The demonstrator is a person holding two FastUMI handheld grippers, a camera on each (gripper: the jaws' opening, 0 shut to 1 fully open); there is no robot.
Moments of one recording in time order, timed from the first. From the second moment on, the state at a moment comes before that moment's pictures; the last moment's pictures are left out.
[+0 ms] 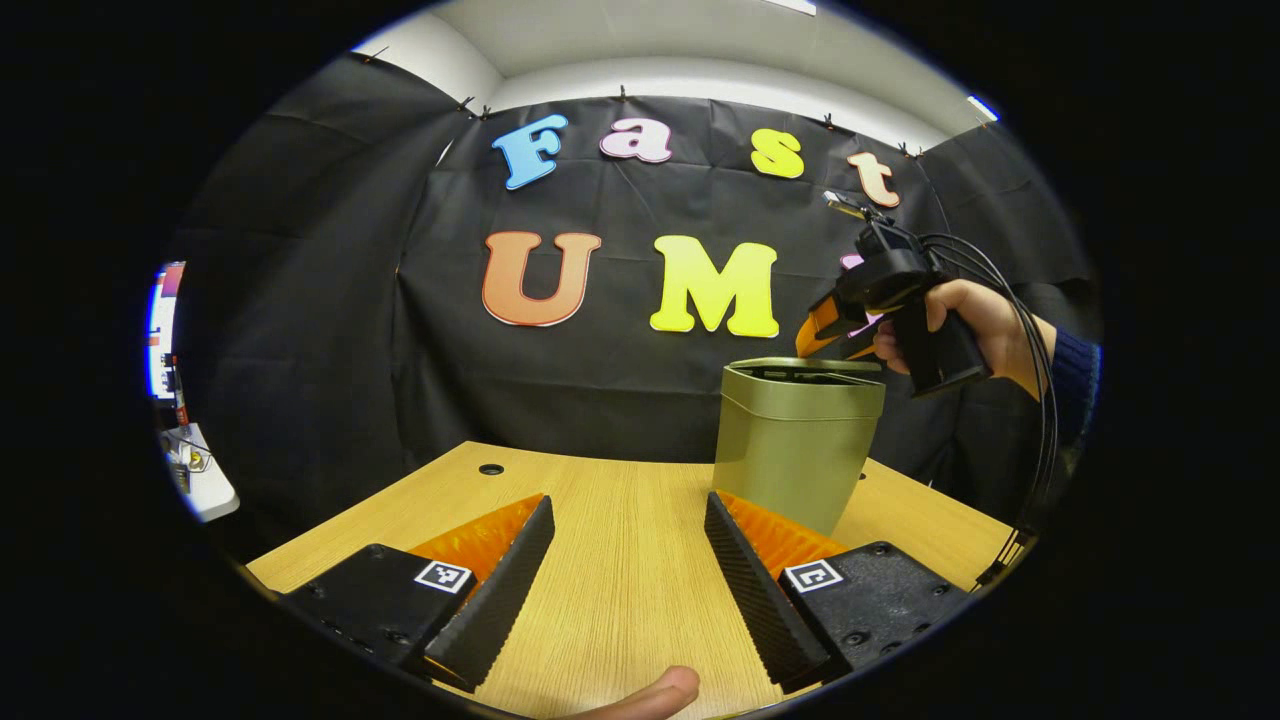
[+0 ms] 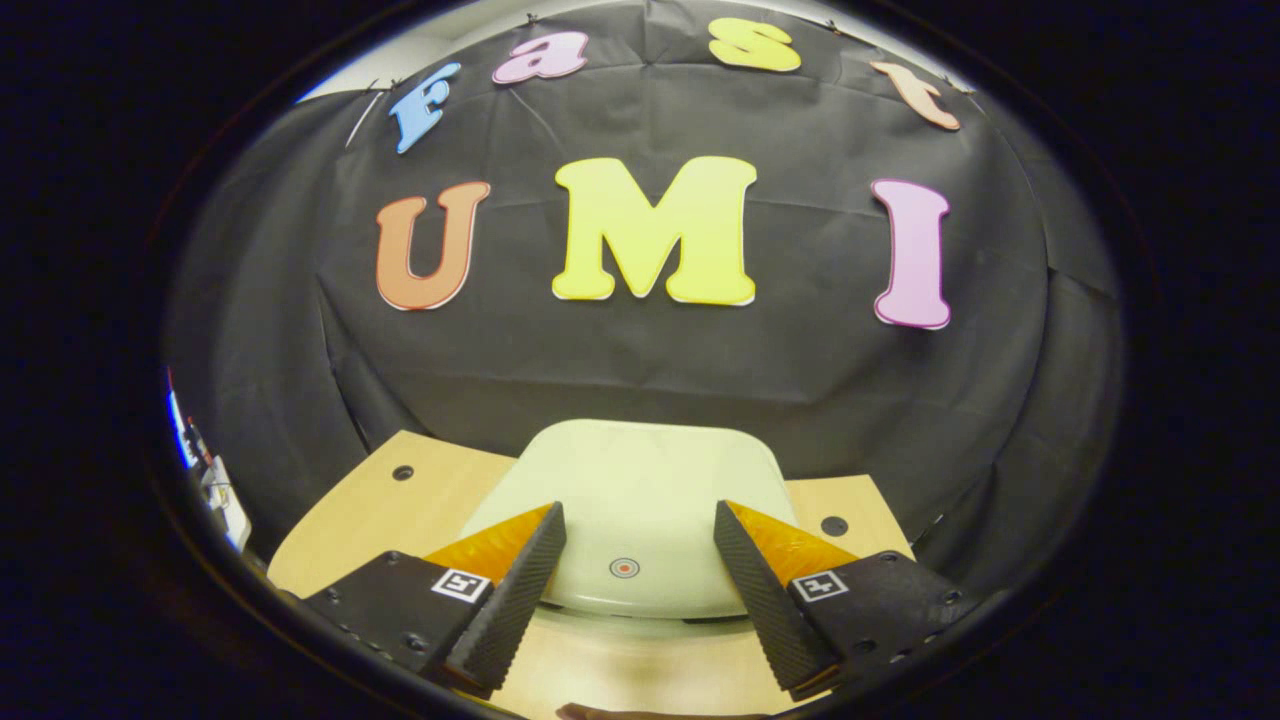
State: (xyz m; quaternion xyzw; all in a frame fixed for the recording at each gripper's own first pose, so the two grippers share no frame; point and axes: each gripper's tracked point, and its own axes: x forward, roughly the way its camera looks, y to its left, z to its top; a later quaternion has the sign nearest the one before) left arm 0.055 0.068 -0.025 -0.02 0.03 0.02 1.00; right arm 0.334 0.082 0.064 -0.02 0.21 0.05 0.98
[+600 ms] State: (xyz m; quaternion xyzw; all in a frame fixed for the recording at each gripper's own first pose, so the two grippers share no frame) left arm 0.057 0.071 -0.029 -0.02 0.04 0.02 1.00; right arm 0.337 0.085 0.043 -0.01 0.21 0.05 0.98
